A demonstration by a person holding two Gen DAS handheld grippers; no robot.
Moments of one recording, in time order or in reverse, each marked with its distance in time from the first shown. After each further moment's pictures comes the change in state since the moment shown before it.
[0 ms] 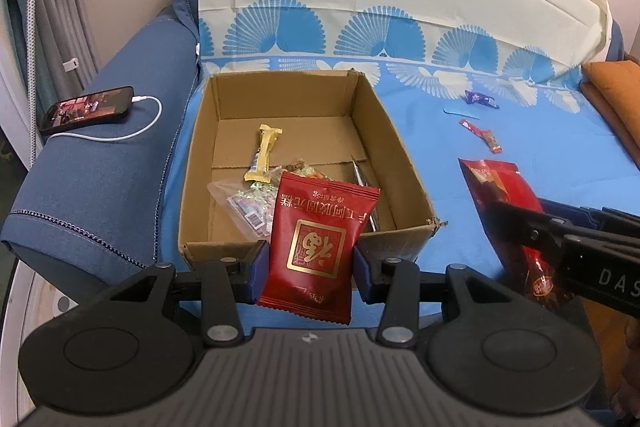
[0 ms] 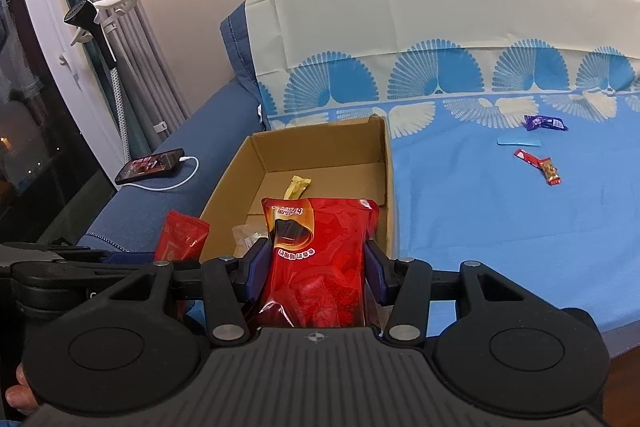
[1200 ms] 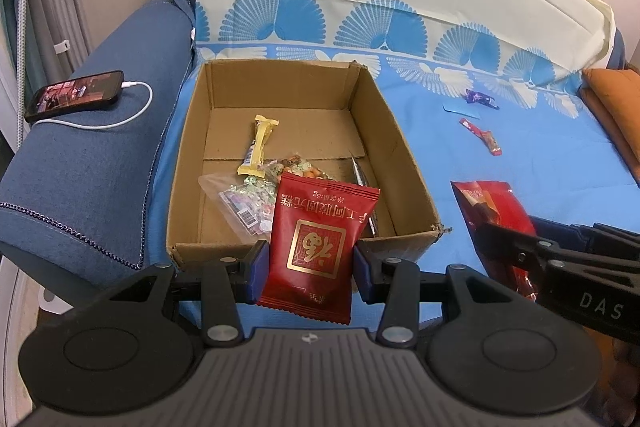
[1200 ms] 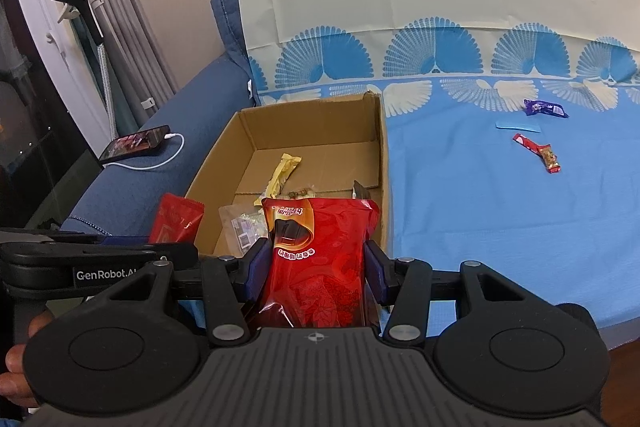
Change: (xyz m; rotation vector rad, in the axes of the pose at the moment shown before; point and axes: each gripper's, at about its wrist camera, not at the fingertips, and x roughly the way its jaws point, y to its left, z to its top) left arm 0.023 0.011 0.009 -0.041 0.032 -0.031; right arm 0.029 0.011 0.003 -0.013 0.077 -0.037
